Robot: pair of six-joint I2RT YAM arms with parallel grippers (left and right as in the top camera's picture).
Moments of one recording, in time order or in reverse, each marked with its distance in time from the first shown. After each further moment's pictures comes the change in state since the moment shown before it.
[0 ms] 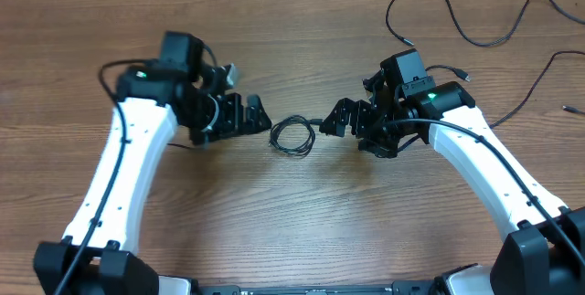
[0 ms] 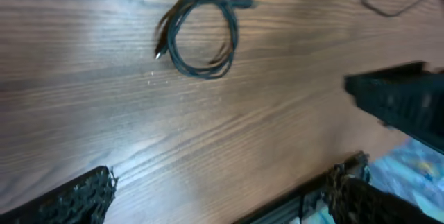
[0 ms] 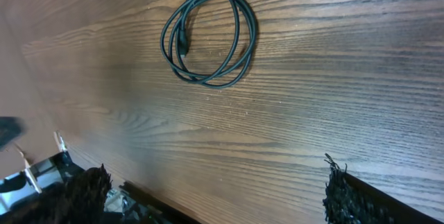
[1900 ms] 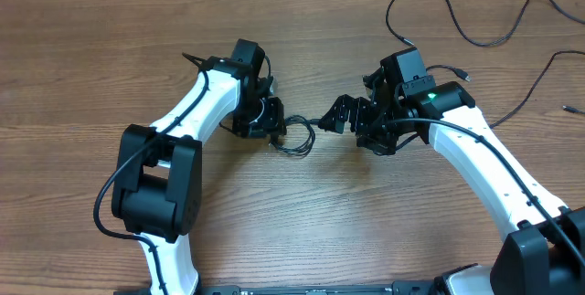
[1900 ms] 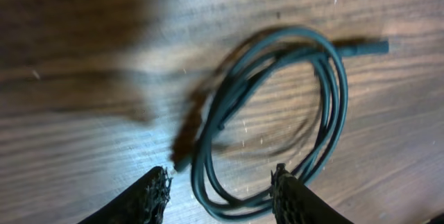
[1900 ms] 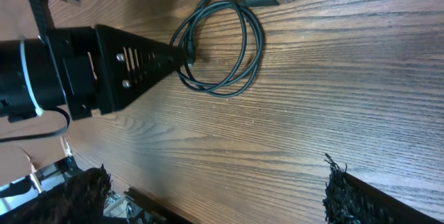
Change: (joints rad) left arm -0.161 0.448 -0.006 0.307 -0.156 -0.111; right arm 0.000 0.000 0.000 0.034 -0.001 0.019
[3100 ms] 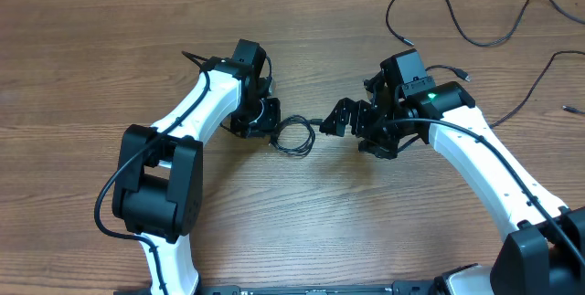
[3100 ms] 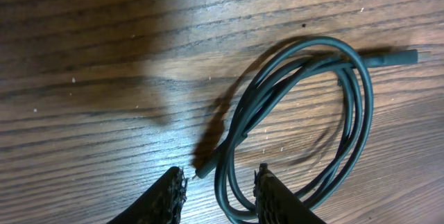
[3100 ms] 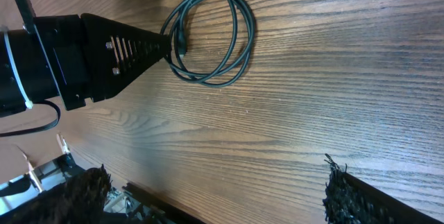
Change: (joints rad) left arm -0.010 0.000 0.000 -0.006 -0.067 0.000; right arm 0.000 0.000 0.000 -0.039 0.001 0.000
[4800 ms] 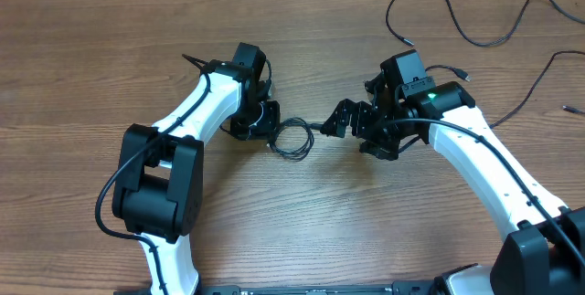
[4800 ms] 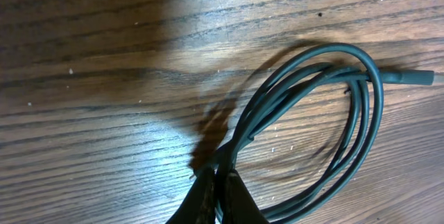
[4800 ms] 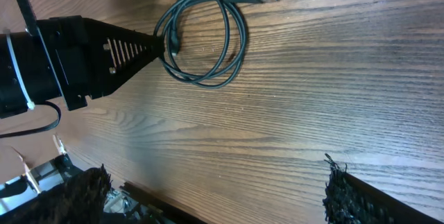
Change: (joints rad) left arm 0.000 0.000 -0.026 0.013 -0.003 0.000; right arm 0.000 0.000 0.000 -0.018 0.008 -0.001
